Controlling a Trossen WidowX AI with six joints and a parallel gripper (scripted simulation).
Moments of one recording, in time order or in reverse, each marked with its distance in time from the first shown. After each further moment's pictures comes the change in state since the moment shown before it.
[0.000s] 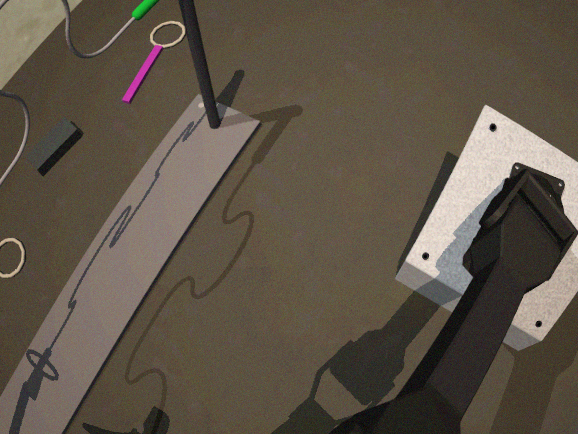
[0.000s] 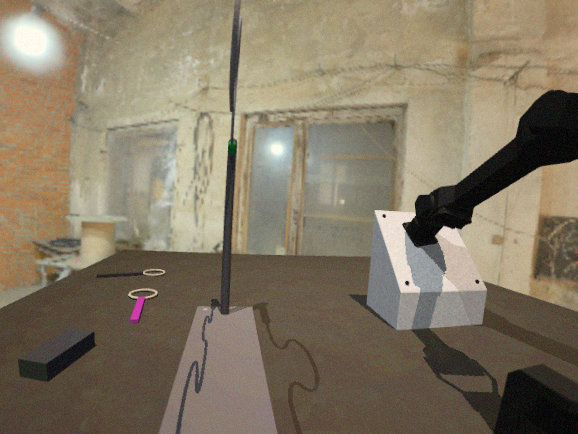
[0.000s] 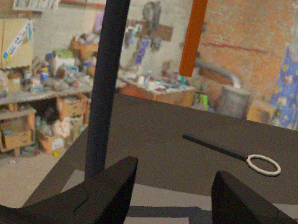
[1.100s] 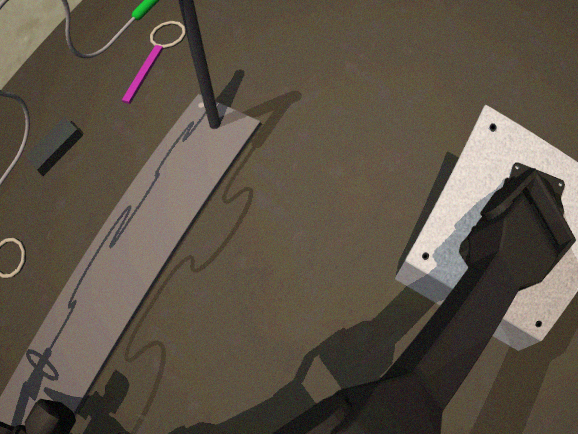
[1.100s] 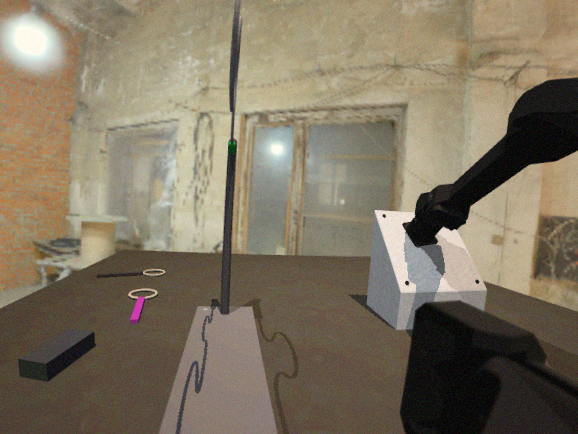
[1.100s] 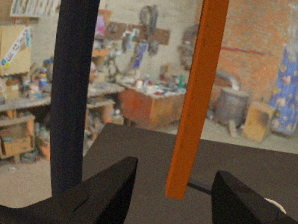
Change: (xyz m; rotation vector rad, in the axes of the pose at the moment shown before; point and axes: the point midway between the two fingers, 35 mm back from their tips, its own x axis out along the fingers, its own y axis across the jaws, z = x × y) arm 0.066 0.001 0.044 0.017 -0.021 -0.004
